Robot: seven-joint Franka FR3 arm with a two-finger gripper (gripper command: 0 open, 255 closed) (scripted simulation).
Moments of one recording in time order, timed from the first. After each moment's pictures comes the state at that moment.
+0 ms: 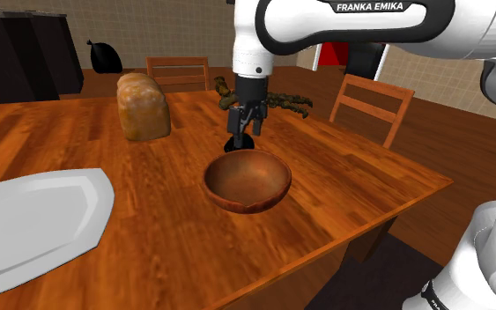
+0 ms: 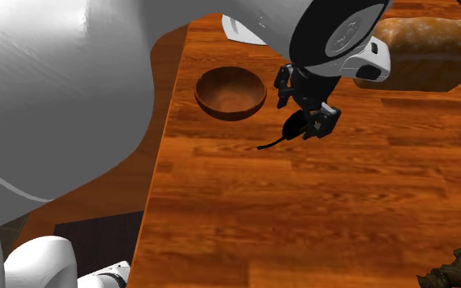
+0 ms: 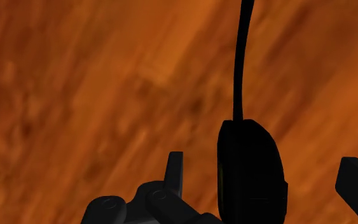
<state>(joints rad) 0.22 0.10 0.27 -1.55 0.00 1.64 0.14</state>
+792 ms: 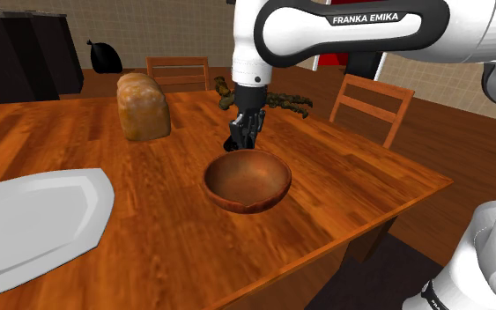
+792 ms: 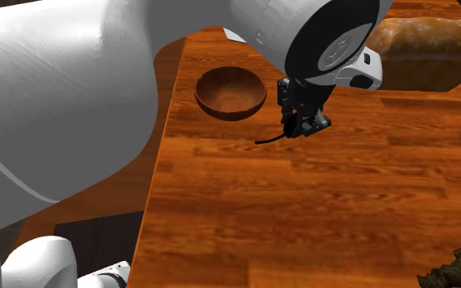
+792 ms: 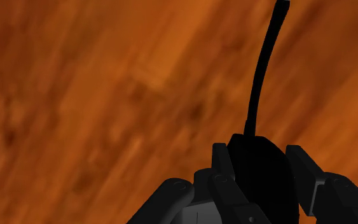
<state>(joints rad) 0.22 0.10 0.27 -1.61 0.00 1.68 0.14</state>
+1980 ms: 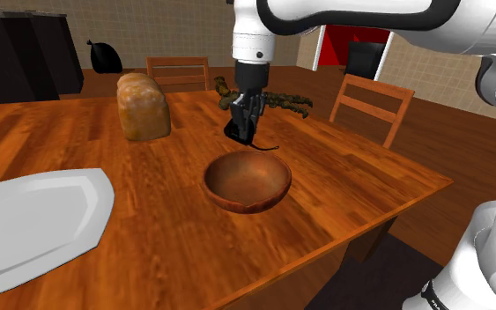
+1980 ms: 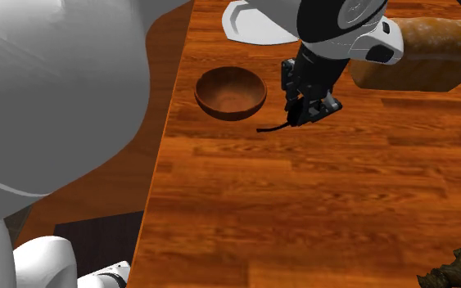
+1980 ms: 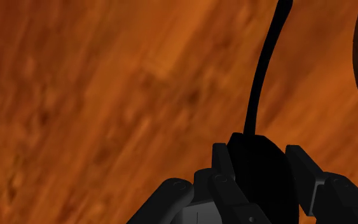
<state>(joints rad) 0.22 0.12 0.27 -1.45 -0.01 1.56 0.15</state>
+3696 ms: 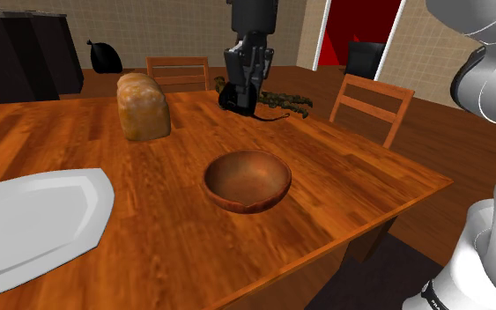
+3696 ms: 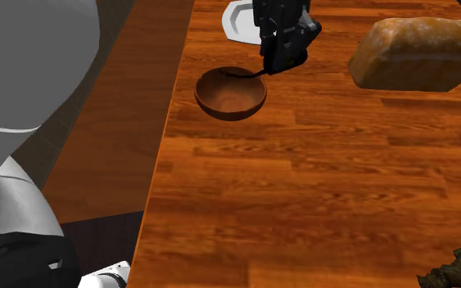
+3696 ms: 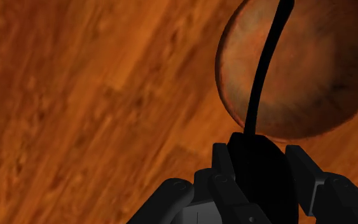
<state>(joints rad) 0.34 0.21 0.32 -1.04 -0.04 1.24 0.30</state>
